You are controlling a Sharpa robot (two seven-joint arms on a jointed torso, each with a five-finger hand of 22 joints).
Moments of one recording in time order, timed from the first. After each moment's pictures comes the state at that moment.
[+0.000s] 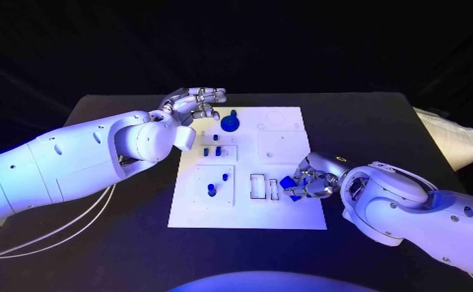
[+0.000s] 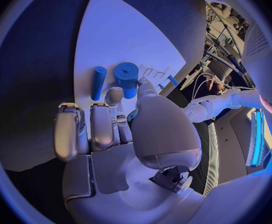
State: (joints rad) left arm 1.18 -0.82 -0.01 1.48 0.11 -0.27 0.25; left_hand 1.34 -0.13 0.44 0.00 0.06 1.04 0.18 0.12 0.07 1.15 0.11 0.17 0.10 1.23 0.02 0.95 0.58 0.17 1.22 0.11 0.58 0.79; right arm 1.02 -0.98 -0.04 1.85 -1.46 -0.25 -0.52; right_hand 1.24 -0.05 -0.12 0.25 0.28 1.03 0.11 0.23 0.13 1.21 0.03 0.91 0.87 1.47 -0.04 1.28 1.18 0.08 1.41 0.06 1.41 1.30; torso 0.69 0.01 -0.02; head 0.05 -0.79
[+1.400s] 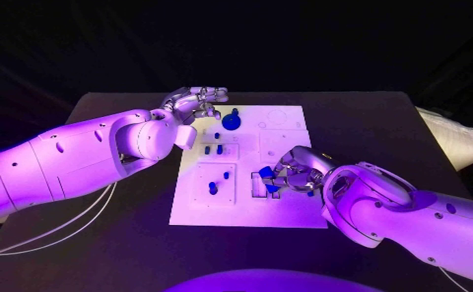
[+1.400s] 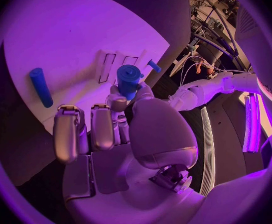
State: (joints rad) left arm 1.18 -0.82 -0.01 1.48 0.11 -0.26 0.25; left_hand 1.34 -0.13 0.44 0.00 0.06 1.03 0.18 0.12 0.07 1.15 0.11 0.17 0.10 1.23 0.02 0.95 0.58 0.17 1.22 0.11 0.58 0.79; right arm 1.02 -0.90 -0.04 1.89 -1.37 -0.39 -0.51; right_hand 1.26 0.06 -0.17 0.29 0.33 1.07 0.09 0.27 0.16 1.28 0.01 1.01 1.01 1.47 -0.05 1.31 1.22 0.07 1.43 0.05 1.43 1.31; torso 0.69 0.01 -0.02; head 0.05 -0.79
